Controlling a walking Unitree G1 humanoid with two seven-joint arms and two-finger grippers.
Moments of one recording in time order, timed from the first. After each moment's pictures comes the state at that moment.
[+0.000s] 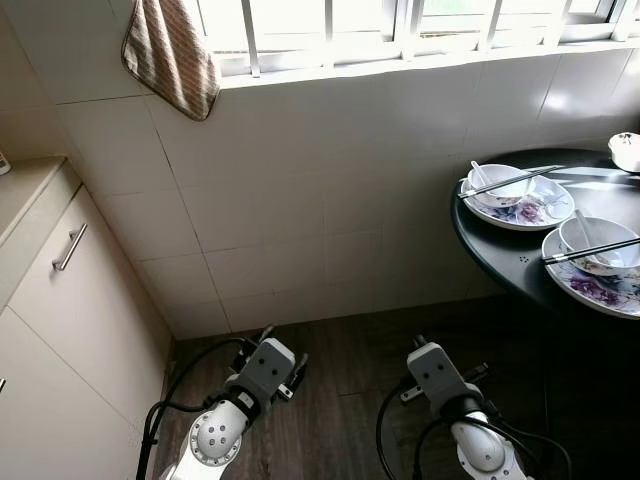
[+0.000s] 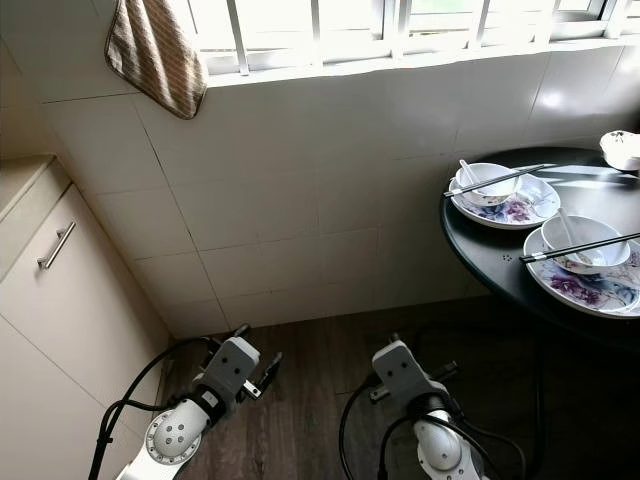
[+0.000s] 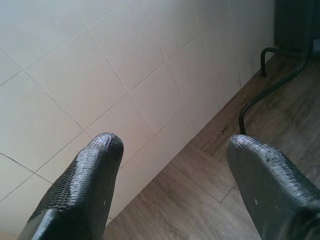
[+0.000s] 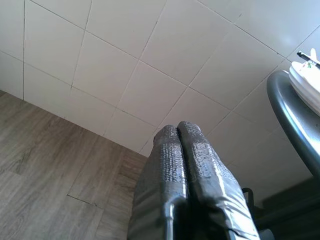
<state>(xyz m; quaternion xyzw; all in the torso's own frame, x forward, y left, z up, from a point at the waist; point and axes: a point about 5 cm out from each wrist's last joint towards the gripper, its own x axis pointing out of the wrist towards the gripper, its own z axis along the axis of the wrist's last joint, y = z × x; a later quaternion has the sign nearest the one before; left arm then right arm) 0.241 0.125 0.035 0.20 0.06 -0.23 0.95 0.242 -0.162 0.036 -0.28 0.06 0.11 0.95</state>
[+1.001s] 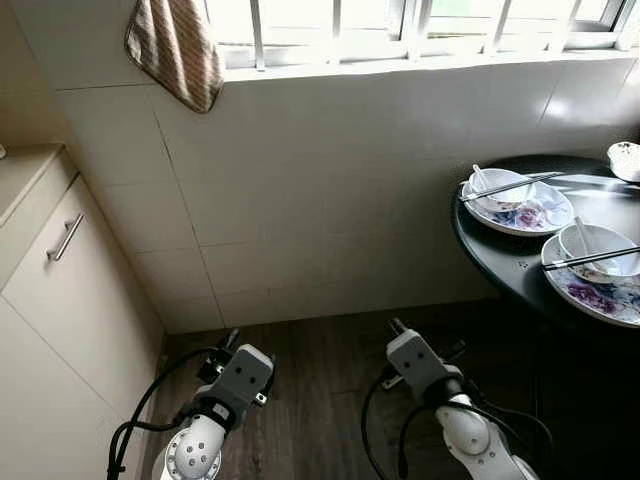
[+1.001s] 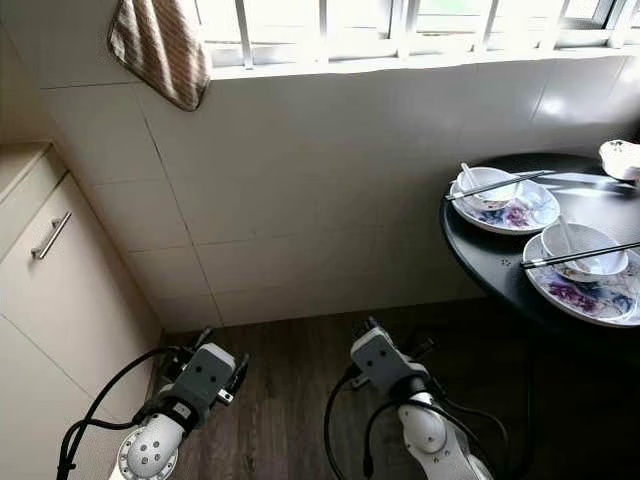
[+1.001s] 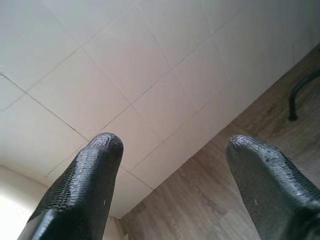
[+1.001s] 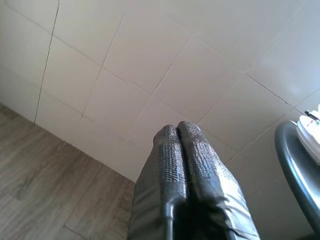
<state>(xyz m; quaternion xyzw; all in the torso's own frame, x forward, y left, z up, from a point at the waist) 0.222 0.150 0.048 0.27 0.08 -0.13 0.95 0.260 -0.145 0.056 -0.27 -0.01 0.15 0.95</state>
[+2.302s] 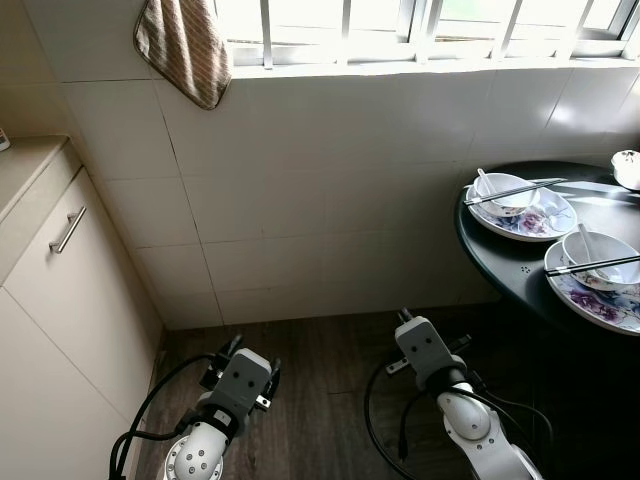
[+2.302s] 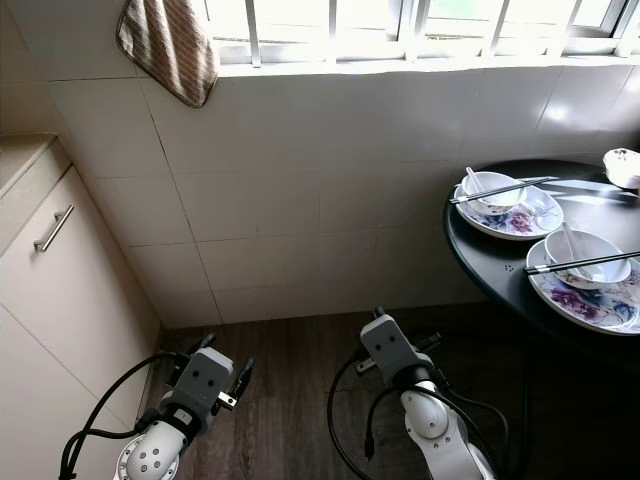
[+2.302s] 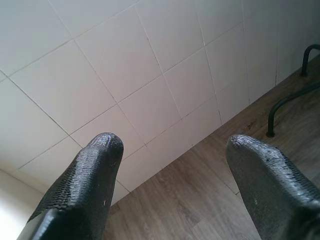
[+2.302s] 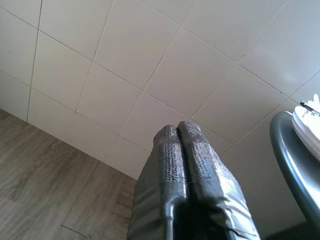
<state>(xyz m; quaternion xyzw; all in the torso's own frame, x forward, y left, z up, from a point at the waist) 0.215 0.146 0.045 0.21 0.08 -0.14 0.96 0.269 -0.147 0.055 -0.26 0.01 0.13 0.96</state>
